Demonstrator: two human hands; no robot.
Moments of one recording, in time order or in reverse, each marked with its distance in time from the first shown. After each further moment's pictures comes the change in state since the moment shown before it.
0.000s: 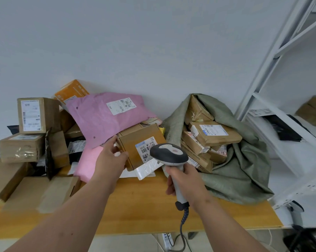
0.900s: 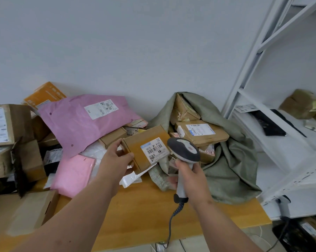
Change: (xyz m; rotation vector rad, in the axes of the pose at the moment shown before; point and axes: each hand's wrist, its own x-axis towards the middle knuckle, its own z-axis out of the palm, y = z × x) left_hand 0.016 0.011 0.061 -0.111 -0.174 -0.138; right_hand 0.032 0.013 -0.042 0.307 0.267 -0.037
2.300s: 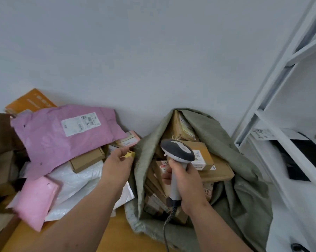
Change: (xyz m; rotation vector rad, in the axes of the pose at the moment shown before) left_hand 0.098 0.027 0.142 0.213 0.279 0.014; right_hand 0.179 -0.049 -0.055 0.027 -0.138 0.122
